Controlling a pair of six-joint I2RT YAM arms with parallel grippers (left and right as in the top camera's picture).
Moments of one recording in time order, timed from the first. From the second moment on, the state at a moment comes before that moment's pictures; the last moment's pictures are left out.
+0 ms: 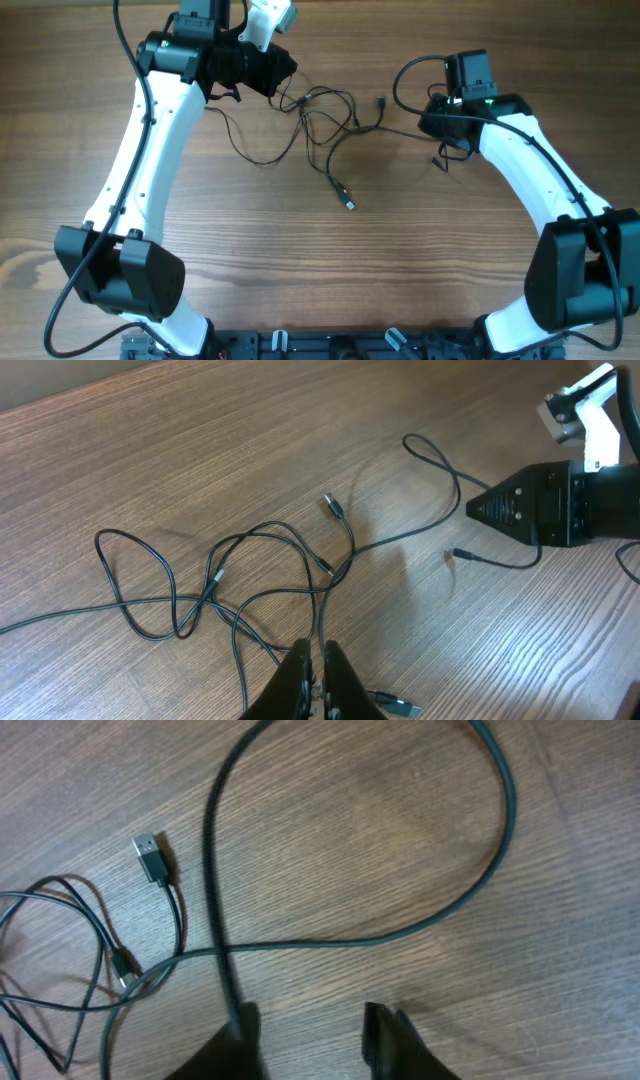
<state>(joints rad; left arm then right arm) -0.21 1.81 1.78 -0.91 0.52 0.21 0.17 1.73 1.23 -0.64 0.03 0.63</state>
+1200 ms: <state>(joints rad) -0.21 1.73 1.78 -0.91 0.57 0.21 0.17 1.87 1.23 -0.65 0.22 1.04</state>
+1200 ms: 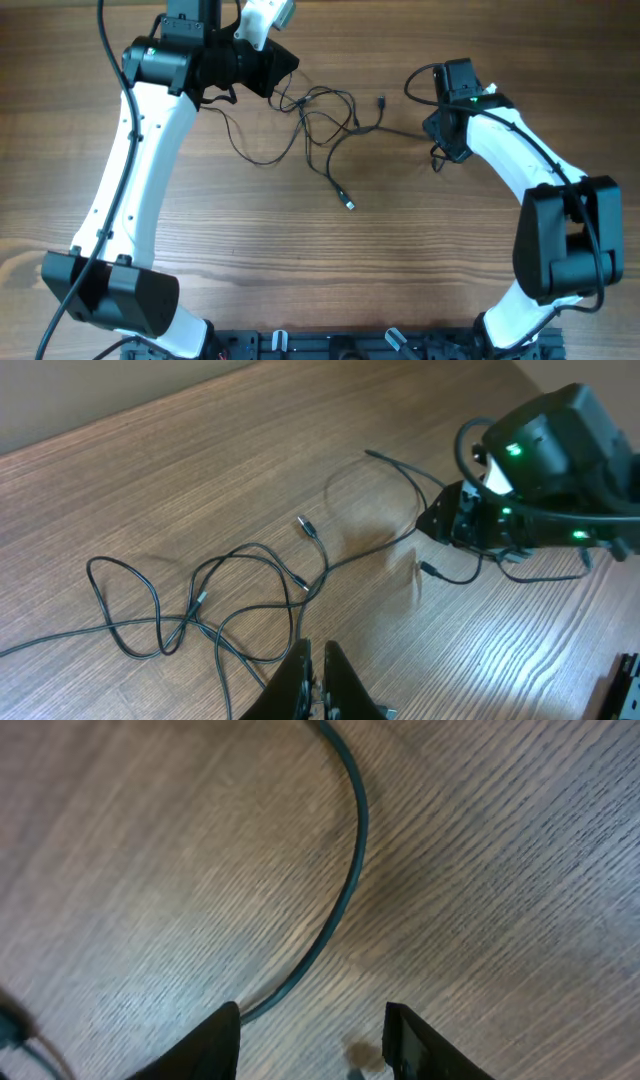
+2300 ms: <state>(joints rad) -0.21 1.69 1.78 -0.92 0.60 0.22 0.16 1.98 1.23 -0.53 0.24 1.08</state>
